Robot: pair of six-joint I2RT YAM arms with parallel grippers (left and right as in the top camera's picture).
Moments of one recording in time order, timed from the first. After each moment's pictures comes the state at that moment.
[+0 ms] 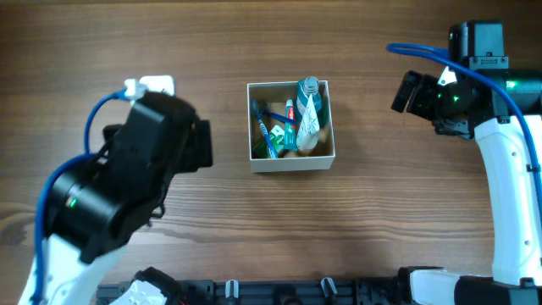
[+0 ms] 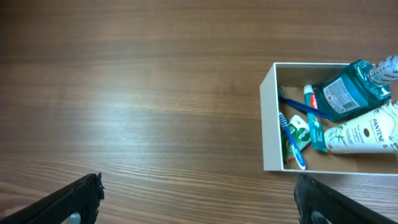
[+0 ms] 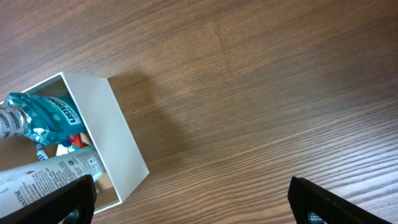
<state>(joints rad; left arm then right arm) -0.52 1.14 1.54 -1.33 -0.42 -0.44 0.02 1.48 1.61 -1.32 0.05 0.40</state>
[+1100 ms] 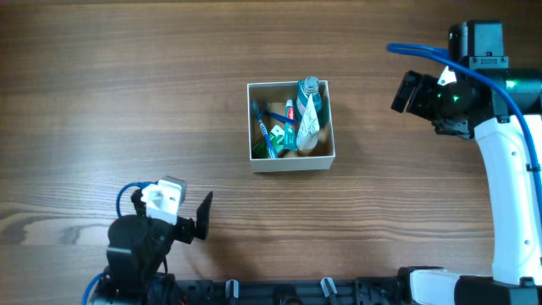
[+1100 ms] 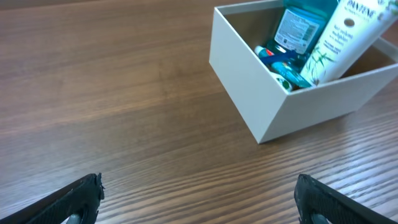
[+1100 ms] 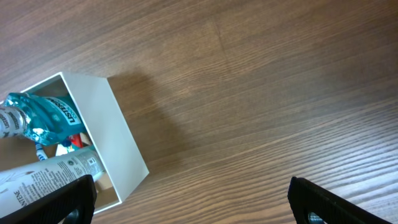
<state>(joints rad) -0.15 0.16 0.31 -0.63 0.16 0.04 0.02 1.48 1.61 -1.32 0.05 0.40</state>
